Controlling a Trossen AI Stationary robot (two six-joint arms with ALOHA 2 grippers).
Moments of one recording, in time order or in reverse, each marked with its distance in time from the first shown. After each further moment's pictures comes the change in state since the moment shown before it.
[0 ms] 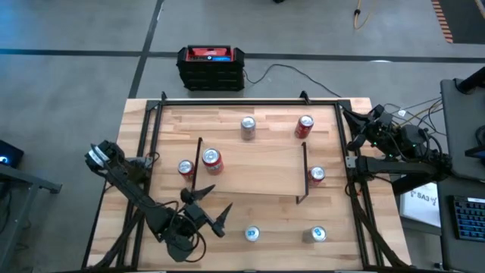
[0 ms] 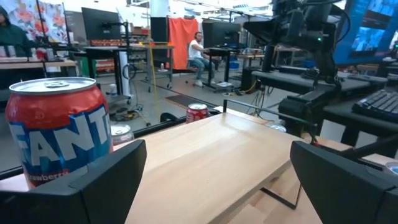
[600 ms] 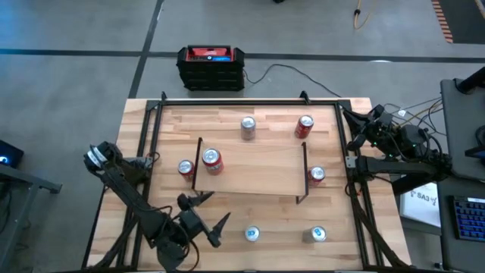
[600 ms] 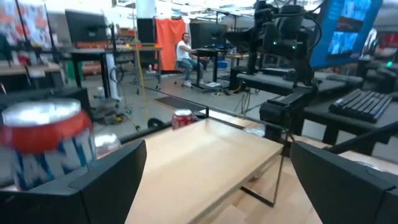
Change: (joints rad) left arm -0.048 0.000 0.094 0.001 0.000 0.116; right arm 0.000 0.000 0.000 0.000 0.000 0.000
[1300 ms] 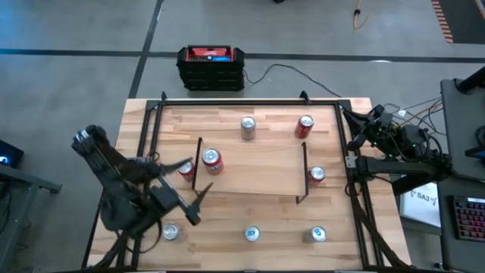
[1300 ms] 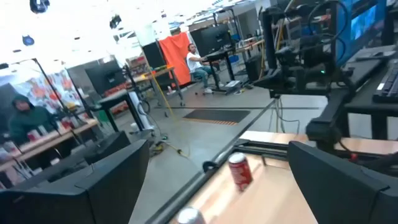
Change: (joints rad) left arm 0.015 -0.273 0.285 -0.048 -0.001 0.856; right arm 0.000 0.000 0.000 0.000 0.000 0.000
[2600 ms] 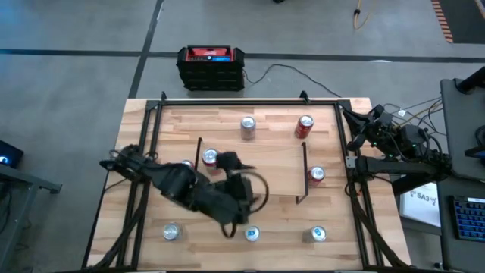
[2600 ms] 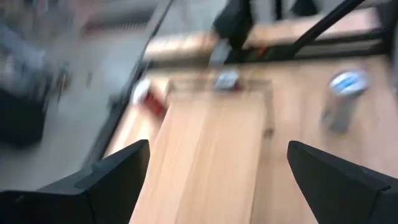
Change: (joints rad) left arm 0.361 0.537 0.916 -1.448 0.832 -0.795; right arm 0.000 0.000 0.000 0.000 0.000 0.000
